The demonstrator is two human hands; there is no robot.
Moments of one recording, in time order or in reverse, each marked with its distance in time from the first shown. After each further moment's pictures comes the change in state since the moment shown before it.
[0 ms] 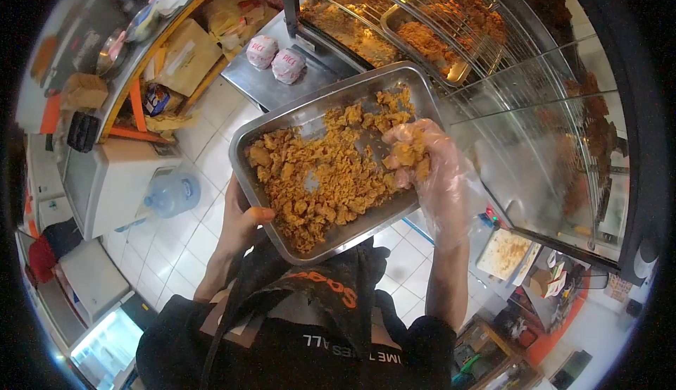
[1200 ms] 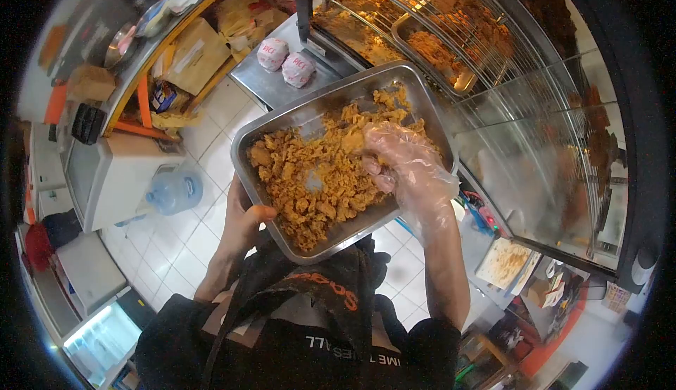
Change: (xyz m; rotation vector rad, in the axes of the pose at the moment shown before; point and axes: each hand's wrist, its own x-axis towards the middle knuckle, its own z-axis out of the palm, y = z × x) left_hand -0.007 0.010 0.000 -0.044 0.062 -0.007; right_hand 0.010 -0.001 0.032 0.026 -0.074 0.347
